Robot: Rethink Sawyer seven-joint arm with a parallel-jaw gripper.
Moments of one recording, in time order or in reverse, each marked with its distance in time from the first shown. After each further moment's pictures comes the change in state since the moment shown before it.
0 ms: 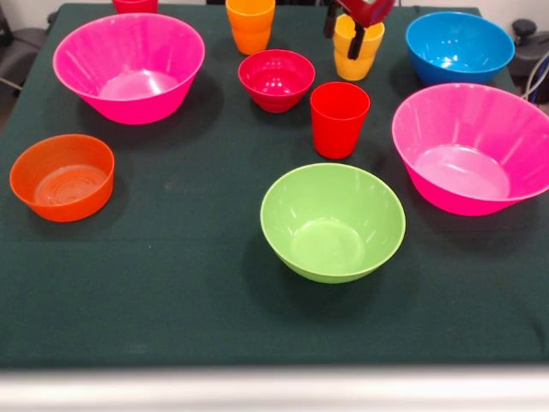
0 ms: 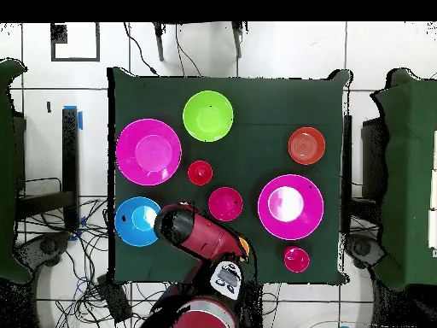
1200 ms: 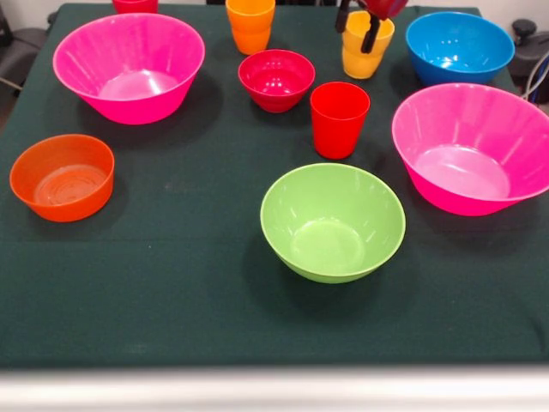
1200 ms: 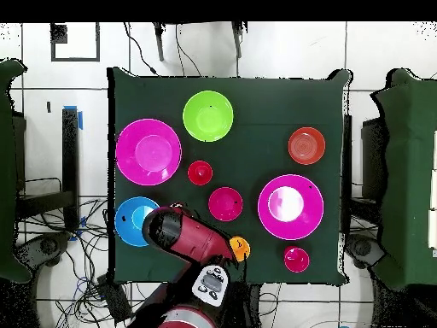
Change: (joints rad) arm 0.063 -0.016 -0.027 0.000 0.000 0.005 0.000
